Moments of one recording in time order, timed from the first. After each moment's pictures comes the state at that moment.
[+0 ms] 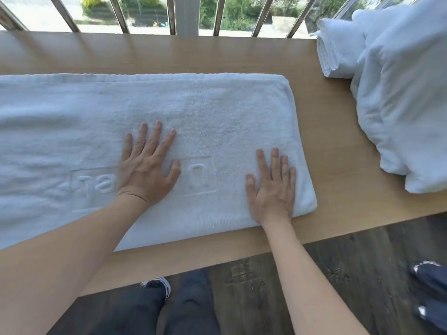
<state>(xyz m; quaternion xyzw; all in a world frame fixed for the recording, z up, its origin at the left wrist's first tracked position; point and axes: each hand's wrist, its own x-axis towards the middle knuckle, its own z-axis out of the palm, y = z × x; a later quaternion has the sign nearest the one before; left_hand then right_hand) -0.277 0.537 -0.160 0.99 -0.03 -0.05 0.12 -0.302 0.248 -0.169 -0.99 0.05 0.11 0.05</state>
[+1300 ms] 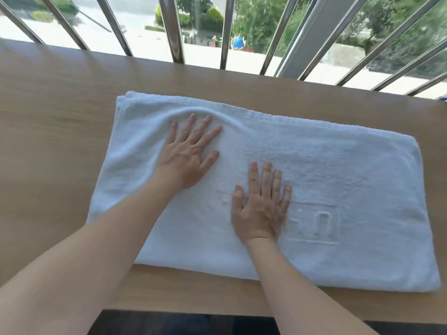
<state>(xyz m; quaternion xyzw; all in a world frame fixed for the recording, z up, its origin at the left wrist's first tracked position) -0.234 0.764 -0.169 0.99 -0.02 -0.07 0.10 -0.292 0.552 -0.170 -0.99 -0.02 0.04 0.10</state>
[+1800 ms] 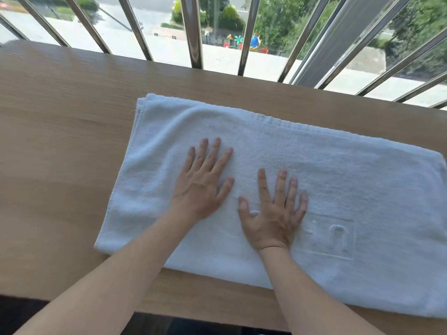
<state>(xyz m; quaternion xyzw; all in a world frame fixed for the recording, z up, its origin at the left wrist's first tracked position) -0.276 0.741 -0.163 0.99 0.01 -0.06 0.14 -0.283 0.551 -0.172 -0.99 -0.06 -0.01 0.09</state>
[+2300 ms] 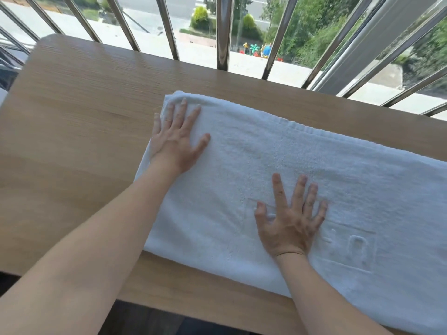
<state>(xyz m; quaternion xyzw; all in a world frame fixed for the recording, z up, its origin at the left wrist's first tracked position) -0.238 0.848 -0.160 0.98 0.18 -0.08 0.09 -0.285 0.550 -0.178 -0.99 -0.09 -0.01 0.08</state>
